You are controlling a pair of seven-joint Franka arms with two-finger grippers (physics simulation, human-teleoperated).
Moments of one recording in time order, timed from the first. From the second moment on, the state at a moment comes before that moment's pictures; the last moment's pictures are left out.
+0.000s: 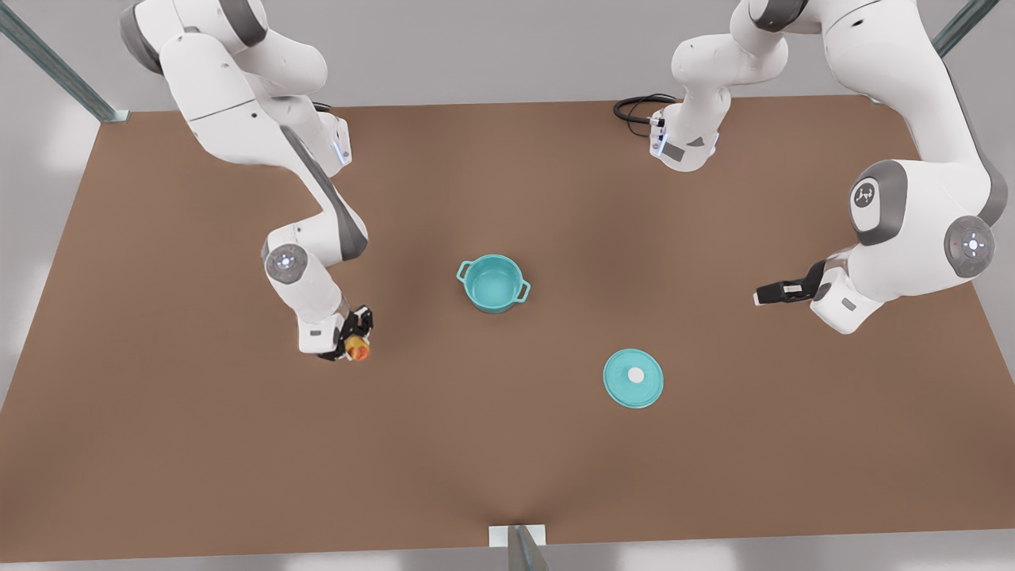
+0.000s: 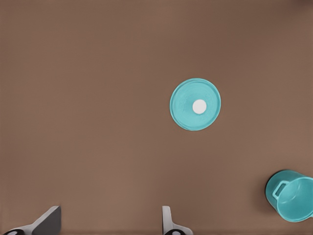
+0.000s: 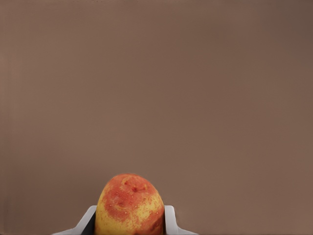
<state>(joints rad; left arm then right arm) 0.06 0.26 -0.08 -1.49 -0.12 1.57 -0.11 0.03 0.34 0.30 -2.10 -0.11 2.62 -0.40</state>
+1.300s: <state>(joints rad) 0.06 0.26 -0.08 -1.49 -0.12 1.54 -0.09 0.35 0.51 0.51 -1.92 -0.20 2.48 -0.06</state>
